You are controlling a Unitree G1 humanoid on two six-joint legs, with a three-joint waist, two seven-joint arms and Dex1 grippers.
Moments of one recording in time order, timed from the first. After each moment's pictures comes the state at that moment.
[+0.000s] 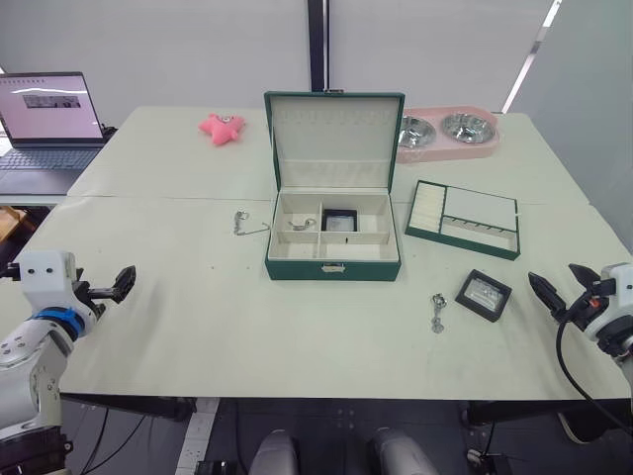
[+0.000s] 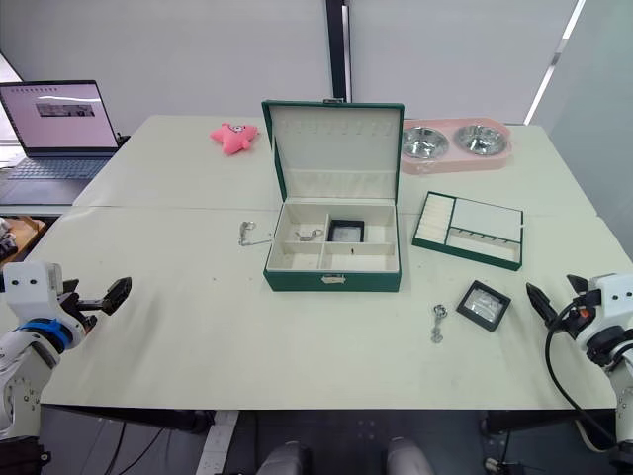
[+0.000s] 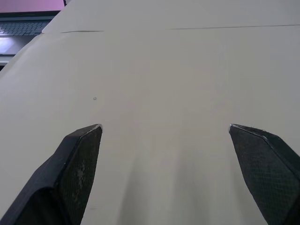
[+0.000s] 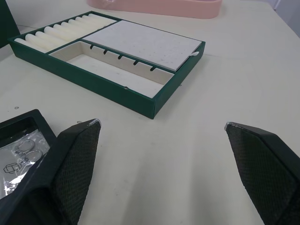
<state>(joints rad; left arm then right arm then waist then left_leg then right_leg) -0.10 0.68 0.55 0.09 -0.38 0.47 -0.40 -0.05 -0.66 -0.47 0.20 0.41 0.14 0.68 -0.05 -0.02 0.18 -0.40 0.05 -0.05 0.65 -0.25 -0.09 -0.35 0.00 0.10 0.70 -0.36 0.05</state>
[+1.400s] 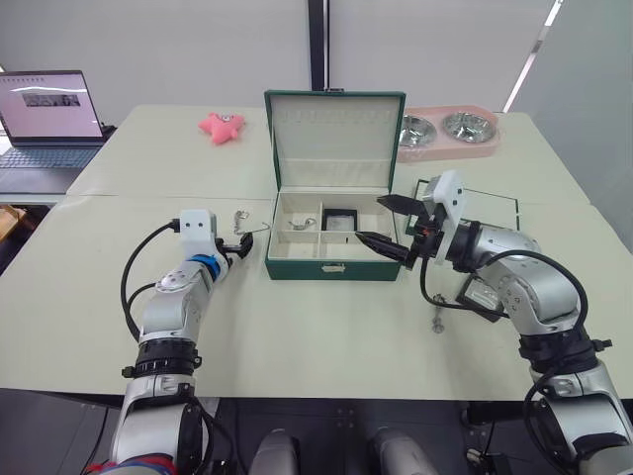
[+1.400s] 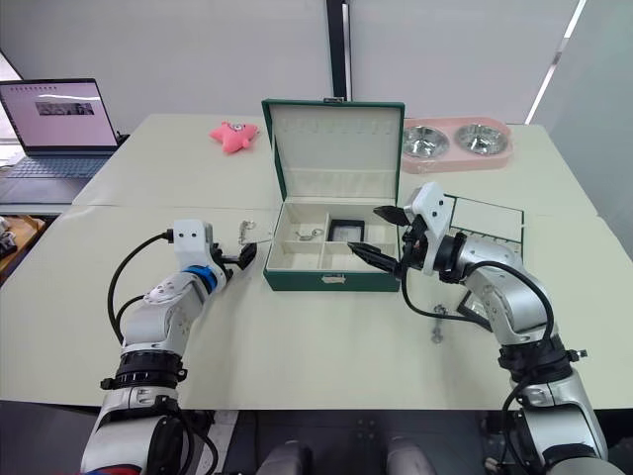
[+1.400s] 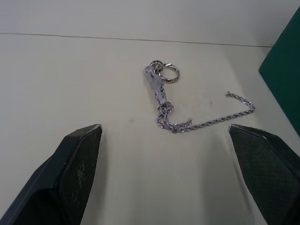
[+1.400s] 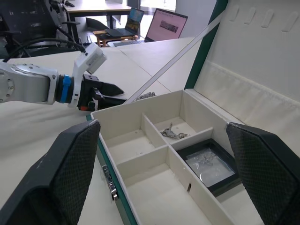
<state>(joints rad) -0.59 0.36 0.22 0.46 -0.23 0.38 -0.26 -0.62 -0.47 0.09 -0.10 0.44 0.48 0.81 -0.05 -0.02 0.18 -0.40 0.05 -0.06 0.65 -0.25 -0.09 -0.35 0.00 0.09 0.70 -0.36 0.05</state>
